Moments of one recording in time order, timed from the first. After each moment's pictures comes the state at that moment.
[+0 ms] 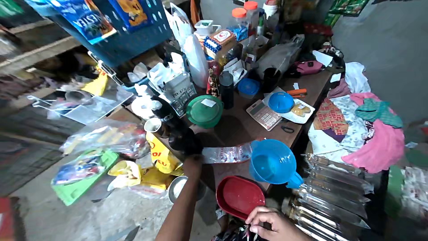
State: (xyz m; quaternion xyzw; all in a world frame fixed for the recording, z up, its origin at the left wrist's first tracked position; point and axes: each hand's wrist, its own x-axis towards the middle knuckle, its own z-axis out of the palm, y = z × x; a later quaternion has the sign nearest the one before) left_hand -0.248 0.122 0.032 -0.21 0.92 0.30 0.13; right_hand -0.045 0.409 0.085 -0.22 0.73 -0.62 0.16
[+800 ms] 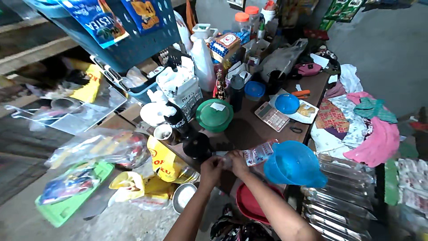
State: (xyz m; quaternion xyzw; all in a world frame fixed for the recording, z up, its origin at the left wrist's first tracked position) left_hand -0.244 0.102 0.079 0.02 0.84 0.52 0.11; right_hand -0.254 0.258 0.019 0.00 0.93 -0.32 0.17
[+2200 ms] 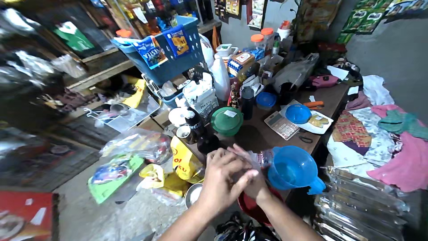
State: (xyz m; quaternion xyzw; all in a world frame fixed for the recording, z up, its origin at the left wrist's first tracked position) left_hand -0.166 0.130 0.247 0.31 0.84 0.40 -0.19; right_hand -0.163 0.266 0.163 -0.19 0.68 -0.69 -0.16
